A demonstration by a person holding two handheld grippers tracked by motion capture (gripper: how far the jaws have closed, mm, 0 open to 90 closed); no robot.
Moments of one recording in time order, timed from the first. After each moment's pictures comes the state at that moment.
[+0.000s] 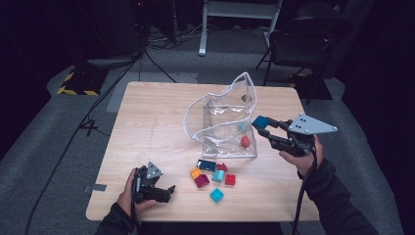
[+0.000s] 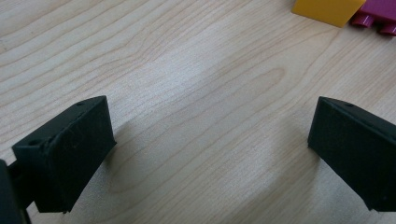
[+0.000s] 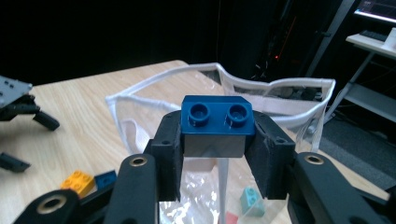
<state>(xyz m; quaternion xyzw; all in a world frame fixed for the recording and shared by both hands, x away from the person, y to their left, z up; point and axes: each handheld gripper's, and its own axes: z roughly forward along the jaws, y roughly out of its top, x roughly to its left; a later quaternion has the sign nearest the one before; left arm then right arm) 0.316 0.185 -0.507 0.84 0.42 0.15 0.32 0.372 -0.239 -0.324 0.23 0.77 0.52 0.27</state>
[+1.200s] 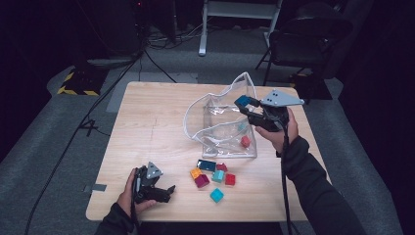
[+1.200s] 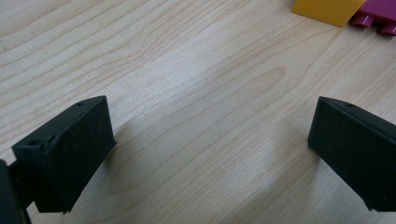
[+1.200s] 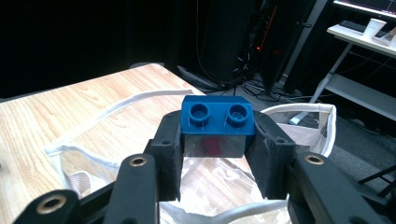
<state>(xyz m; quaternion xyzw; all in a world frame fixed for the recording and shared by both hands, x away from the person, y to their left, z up) 0.316 0.185 -0.507 0.84 0.42 0.15 0.32 0.431 -0.184 -0.313 0.27 0.77 0.49 0.29</state>
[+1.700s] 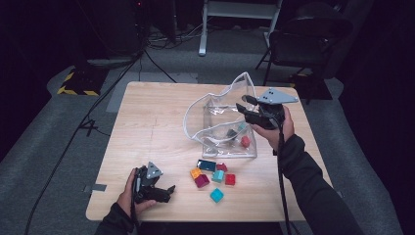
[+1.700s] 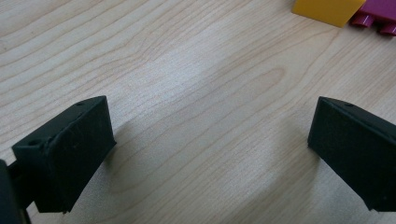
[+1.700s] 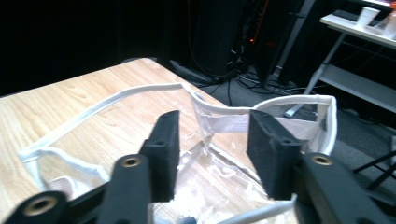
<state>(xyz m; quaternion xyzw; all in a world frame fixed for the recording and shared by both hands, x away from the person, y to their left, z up) 0.316 0.185 -0.507 0.84 0.42 0.15 0.32 0.441 -0.178 -0.320 0.29 0.77 0.48 0.30</state>
